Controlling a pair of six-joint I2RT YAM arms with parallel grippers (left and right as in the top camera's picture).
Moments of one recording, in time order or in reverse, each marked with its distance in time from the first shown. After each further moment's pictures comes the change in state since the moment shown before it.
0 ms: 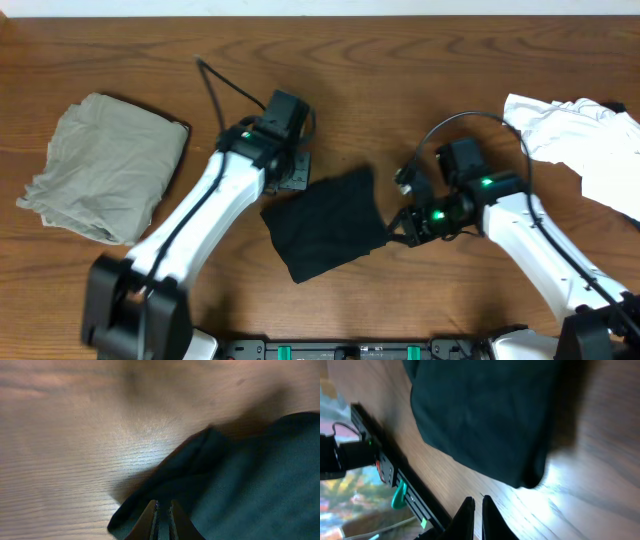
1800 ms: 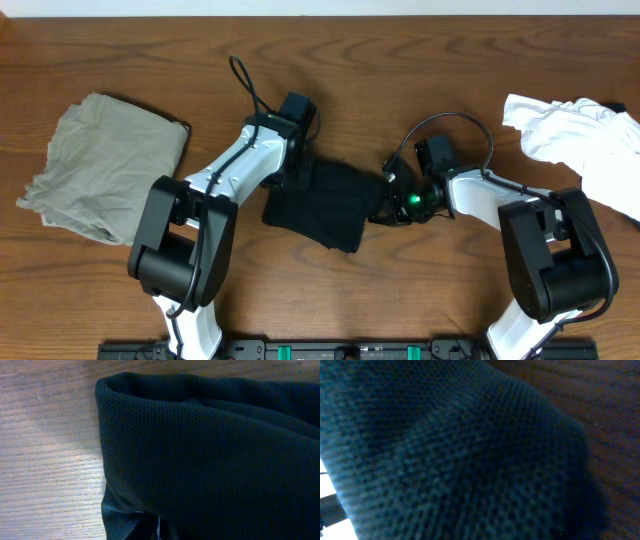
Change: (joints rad) left arm 0.039 0.302 0.068 0.025 0.010 0.049; right arm -0.031 0.408 -0.002 0.441 -0.042 0.156
